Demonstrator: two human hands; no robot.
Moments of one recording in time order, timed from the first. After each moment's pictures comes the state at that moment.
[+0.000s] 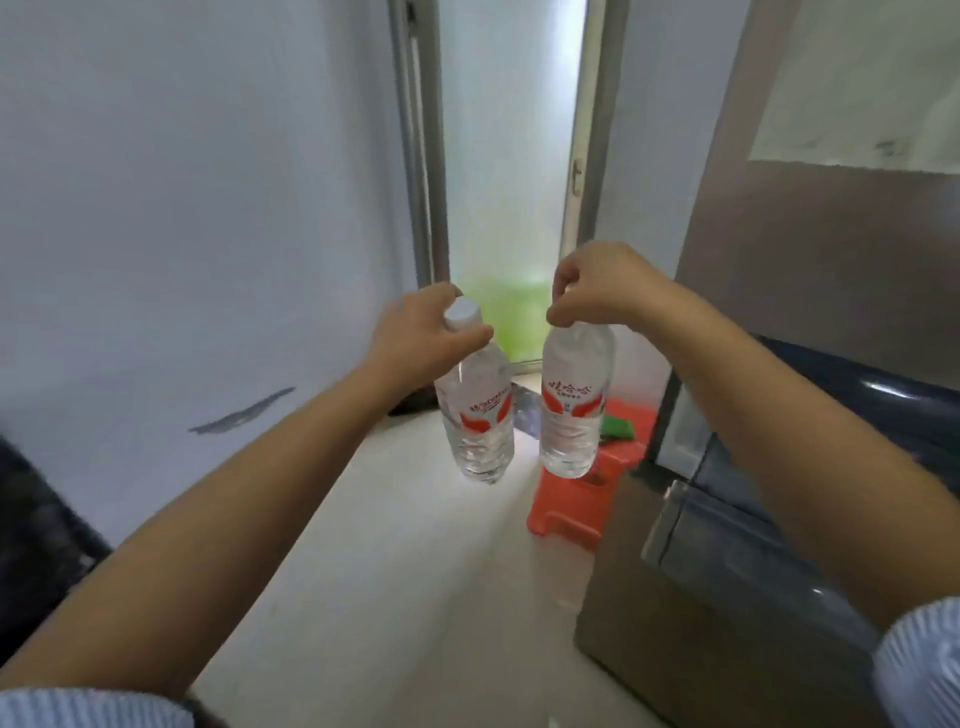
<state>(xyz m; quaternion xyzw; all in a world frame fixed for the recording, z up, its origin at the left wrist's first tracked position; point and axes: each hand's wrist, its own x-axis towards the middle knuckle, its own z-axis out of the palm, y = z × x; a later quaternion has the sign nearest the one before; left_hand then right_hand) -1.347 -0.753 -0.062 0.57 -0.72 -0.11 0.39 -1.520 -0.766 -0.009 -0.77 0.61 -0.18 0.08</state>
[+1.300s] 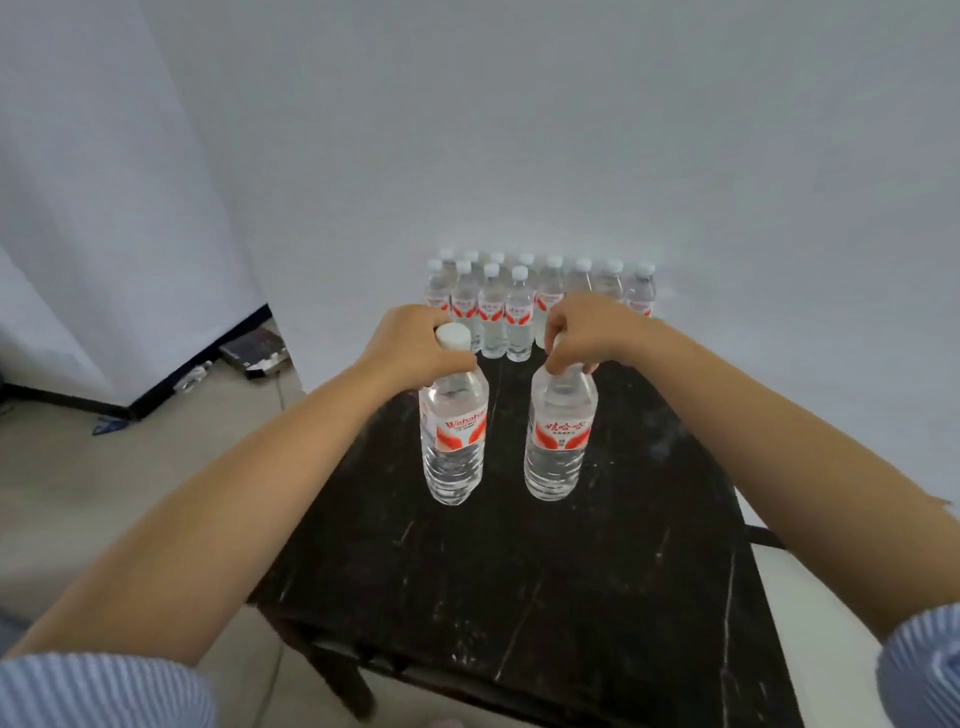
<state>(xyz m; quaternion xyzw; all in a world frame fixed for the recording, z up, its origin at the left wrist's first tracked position) -0.487 -0.513 -0.126 0.92 -0.26 0.03 0.29 -0.551 -0.694 -0.099 -0.97 0.05 0.03 0.22</state>
